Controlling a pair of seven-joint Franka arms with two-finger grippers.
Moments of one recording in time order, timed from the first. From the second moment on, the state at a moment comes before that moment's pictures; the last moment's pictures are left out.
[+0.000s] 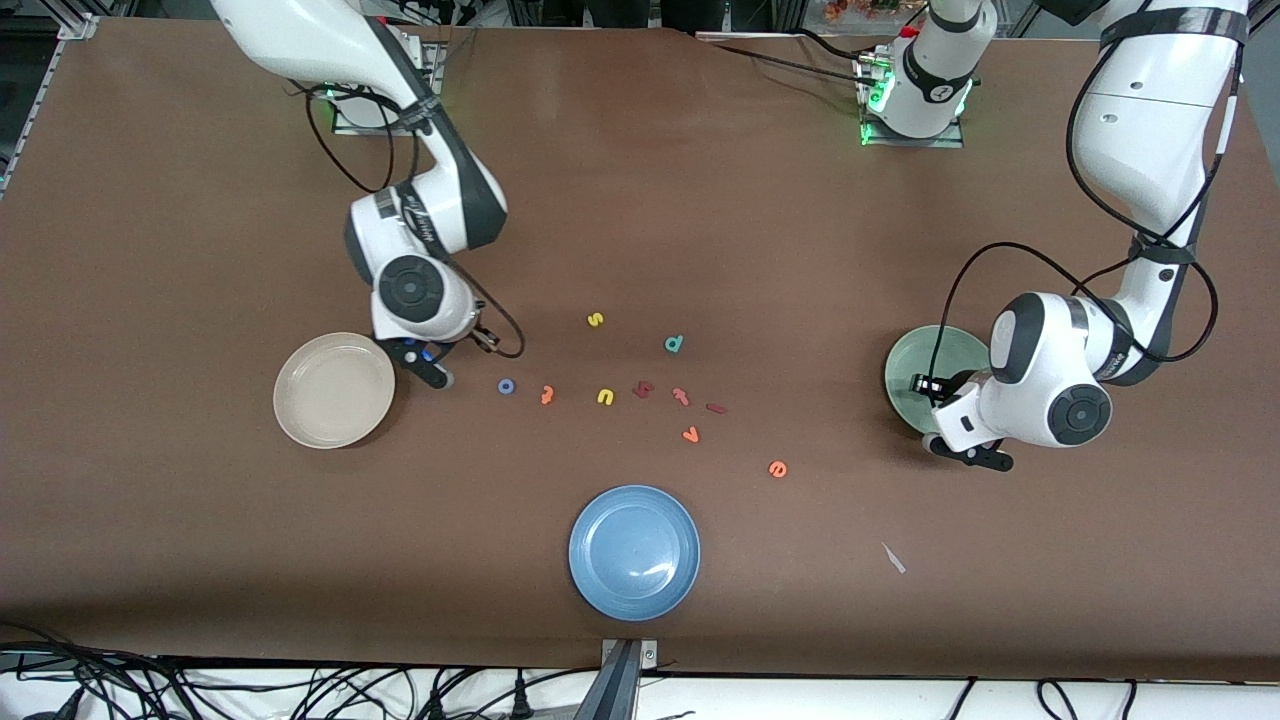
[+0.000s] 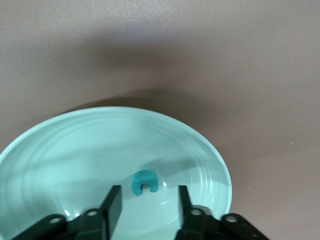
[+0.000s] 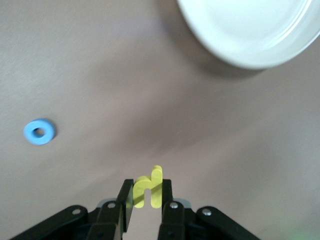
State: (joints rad) left arm 0.08 0.68 -0.16 -1.66 0.04 1.98 0.15; right arm 0.49 0.46 -0.07 -1.86 0.01 2.02 0.95
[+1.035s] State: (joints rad) left arm -0.15 0.71 -0.23 -1.42 0.04 2.00 0.14; right arm 0.44 0.53 -0.34 -1.86 0.00 2.14 0.16
